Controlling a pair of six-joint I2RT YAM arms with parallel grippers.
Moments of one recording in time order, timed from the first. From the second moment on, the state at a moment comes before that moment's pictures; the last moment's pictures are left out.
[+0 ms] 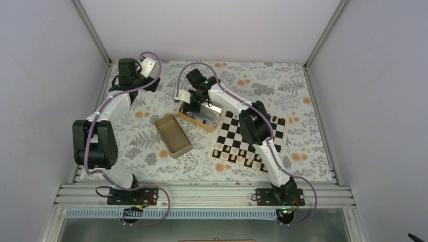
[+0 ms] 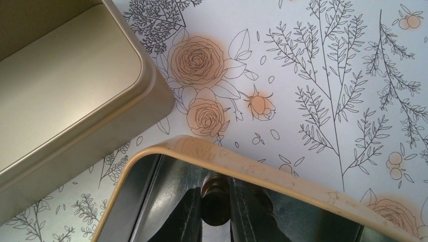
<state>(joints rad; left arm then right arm) -0.02 1.64 1.20 -0.09 0.15 0.44 0.71 2.43 2.17 -0.86 -0.41 -0.76</state>
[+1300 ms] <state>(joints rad) -0.02 1.64 1.20 -0.09 0.16 0.44 0.66 2.28 2.12 -0.93 -0.31 -0.78</state>
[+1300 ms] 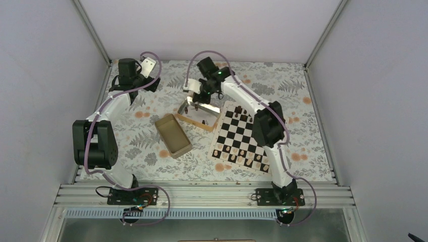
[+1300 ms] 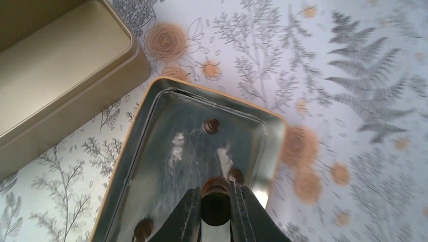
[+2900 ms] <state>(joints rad) -0.02 1.63 1.21 -0.11 0.17 0.43 0.29 2.14 1.70 -0.80 -0.34 -0.74</state>
